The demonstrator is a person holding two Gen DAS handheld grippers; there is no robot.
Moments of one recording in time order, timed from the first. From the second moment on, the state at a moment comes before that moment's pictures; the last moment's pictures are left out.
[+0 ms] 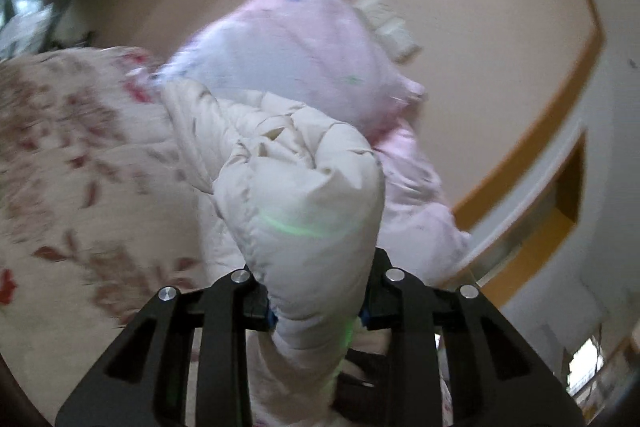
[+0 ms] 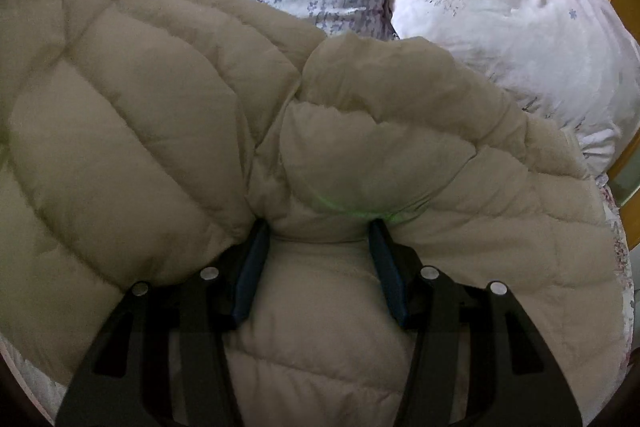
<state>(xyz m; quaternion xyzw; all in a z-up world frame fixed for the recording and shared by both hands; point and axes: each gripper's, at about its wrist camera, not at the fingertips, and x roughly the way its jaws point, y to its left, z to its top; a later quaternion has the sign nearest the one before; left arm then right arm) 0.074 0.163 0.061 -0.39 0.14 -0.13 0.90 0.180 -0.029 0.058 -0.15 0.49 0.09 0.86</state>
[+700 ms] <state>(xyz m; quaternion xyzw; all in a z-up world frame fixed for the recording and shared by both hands) 0.101 0.025 0.088 -0.27 0.18 -0.30 0.90 0.175 -0.296 0.107 0.18 0.48 0.03 0.86</state>
